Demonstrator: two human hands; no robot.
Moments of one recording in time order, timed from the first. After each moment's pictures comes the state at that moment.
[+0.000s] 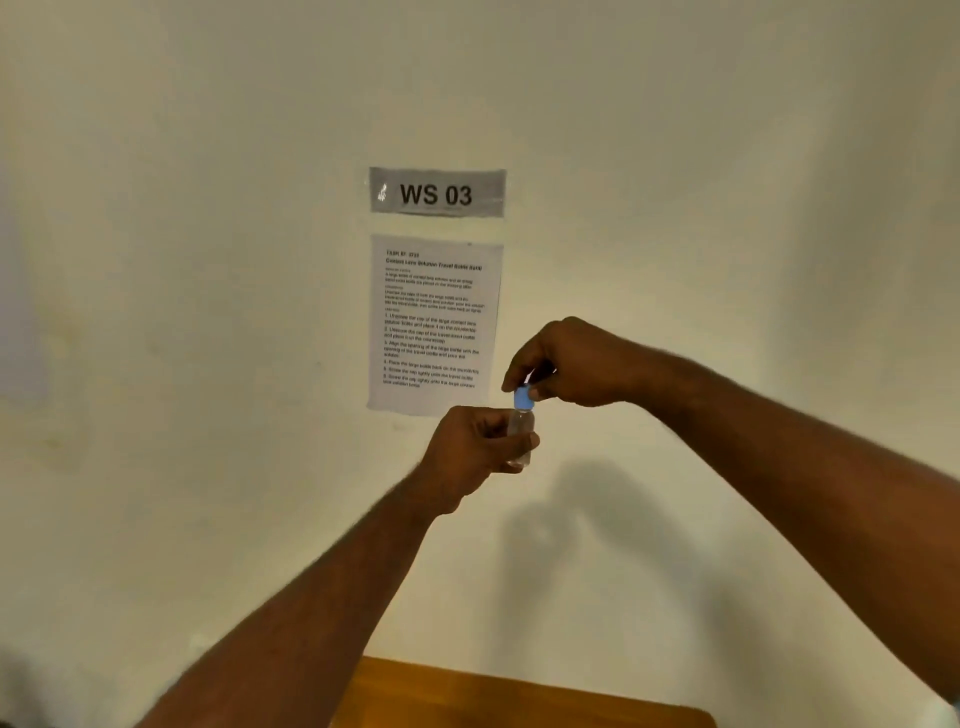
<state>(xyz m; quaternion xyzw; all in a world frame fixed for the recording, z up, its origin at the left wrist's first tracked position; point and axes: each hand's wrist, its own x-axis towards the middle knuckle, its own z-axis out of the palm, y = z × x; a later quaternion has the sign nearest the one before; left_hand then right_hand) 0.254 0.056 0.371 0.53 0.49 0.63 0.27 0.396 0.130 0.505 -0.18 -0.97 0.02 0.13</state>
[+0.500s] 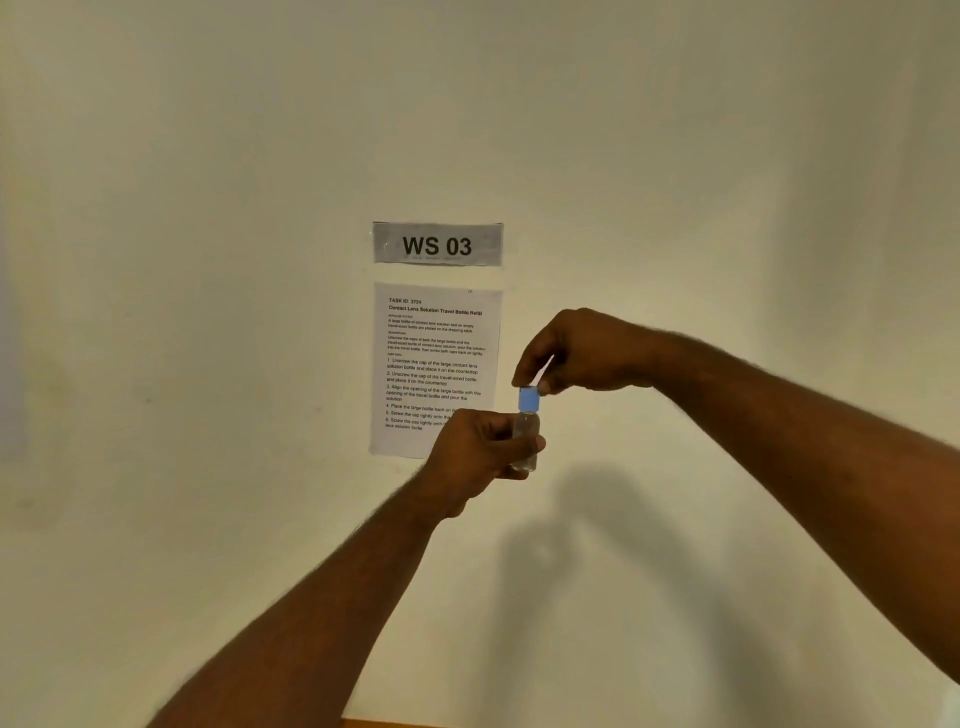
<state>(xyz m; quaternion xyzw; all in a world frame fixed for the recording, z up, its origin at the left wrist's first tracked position) 0.239 0.046 0.413 0.57 0.48 0.62 0.25 0.393 0.113 0.556 -0.22 -0.96 0.04 0.15</state>
